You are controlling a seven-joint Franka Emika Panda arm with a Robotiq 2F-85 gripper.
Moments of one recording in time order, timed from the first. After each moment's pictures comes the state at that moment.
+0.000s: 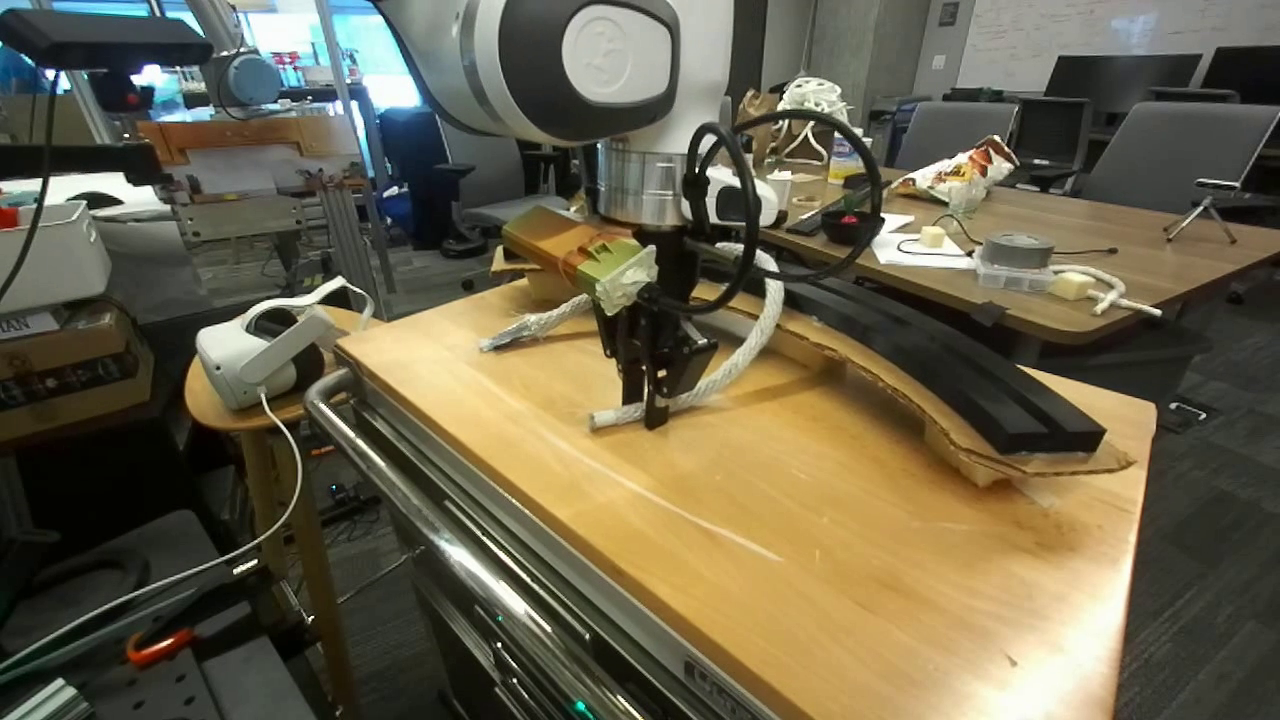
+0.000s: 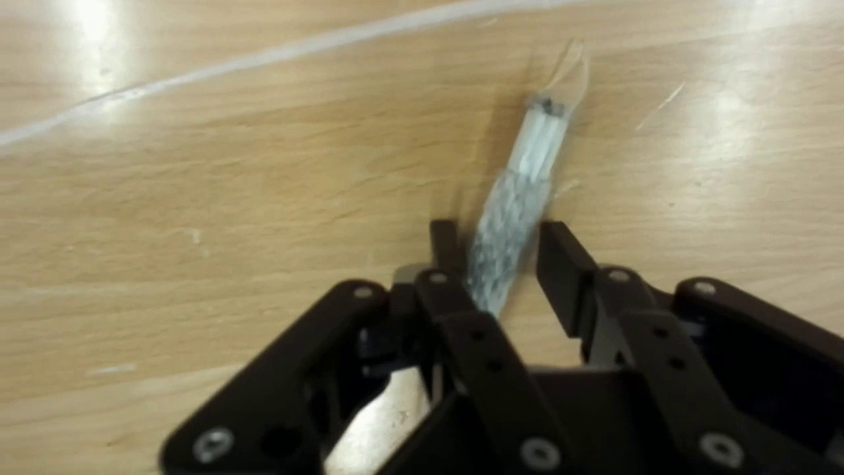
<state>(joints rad) -0.08 0.14 -0.07 -2.29 0.00 2.37 0.01</state>
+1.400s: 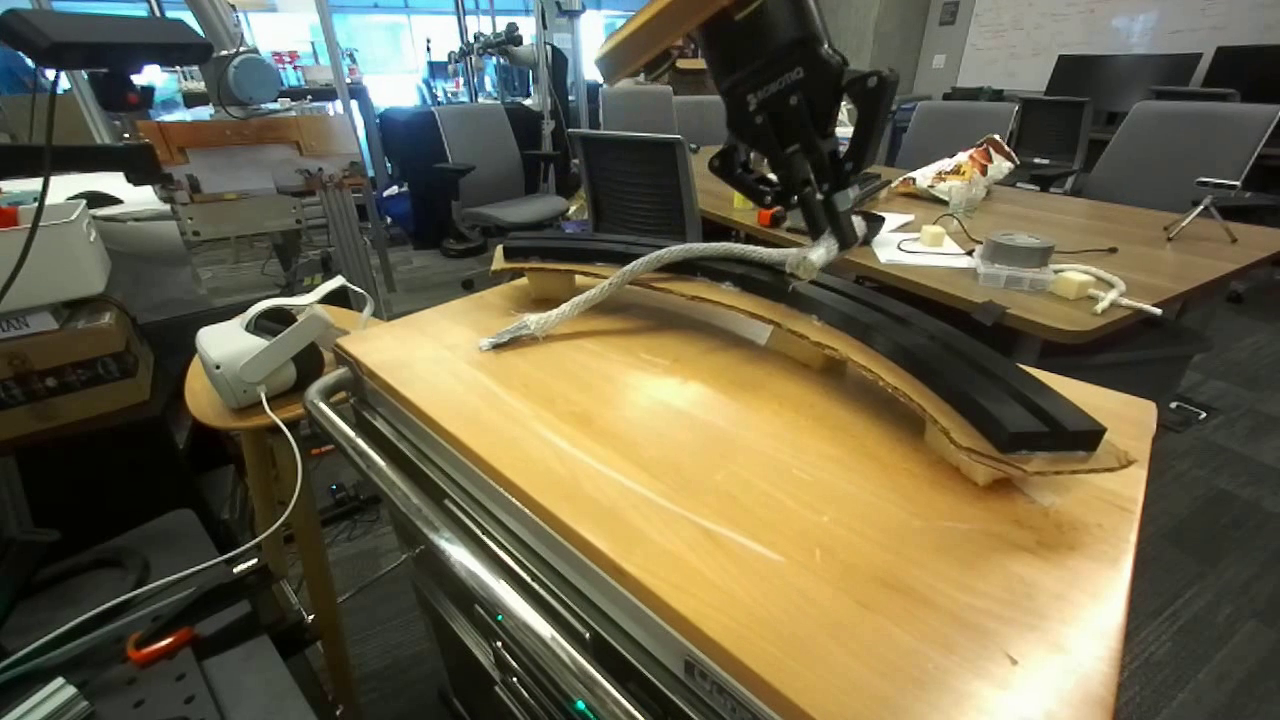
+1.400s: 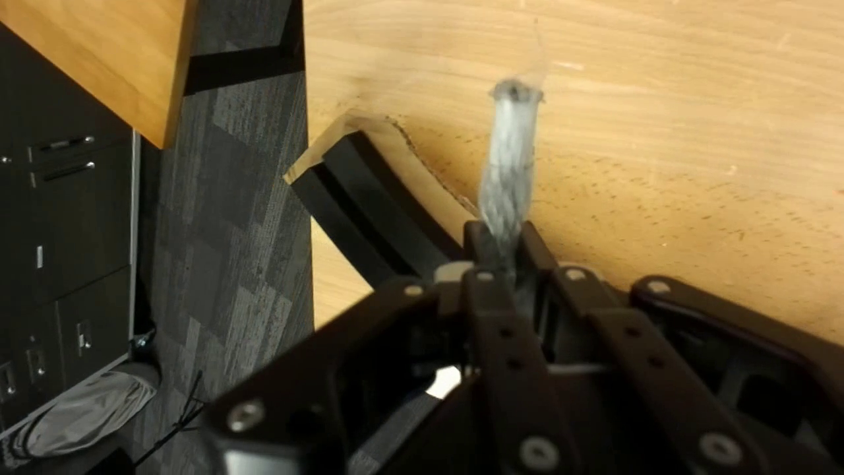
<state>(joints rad) -0.09 0.03 -0.10 -2.07 -0.60 2.19 0.05</state>
